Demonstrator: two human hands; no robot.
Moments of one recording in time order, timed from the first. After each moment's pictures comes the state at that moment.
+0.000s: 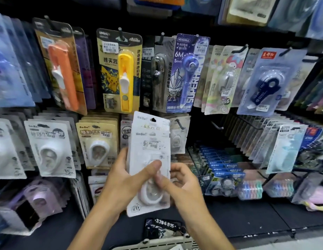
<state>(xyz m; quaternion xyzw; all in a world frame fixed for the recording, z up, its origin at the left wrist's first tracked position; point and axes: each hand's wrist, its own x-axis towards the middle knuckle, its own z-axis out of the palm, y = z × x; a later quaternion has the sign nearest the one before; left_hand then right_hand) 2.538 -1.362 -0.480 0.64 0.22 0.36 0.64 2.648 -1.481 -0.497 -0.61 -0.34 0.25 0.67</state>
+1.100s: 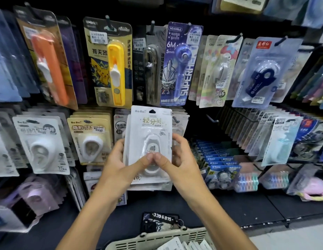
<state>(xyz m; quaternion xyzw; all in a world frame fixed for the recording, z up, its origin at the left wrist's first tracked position) 2.549 -1.354 -0.486 0.62 0.20 0.37 0.67 2.675 -1.469 -0.483 -0.59 -0.43 0.19 0.65</state>
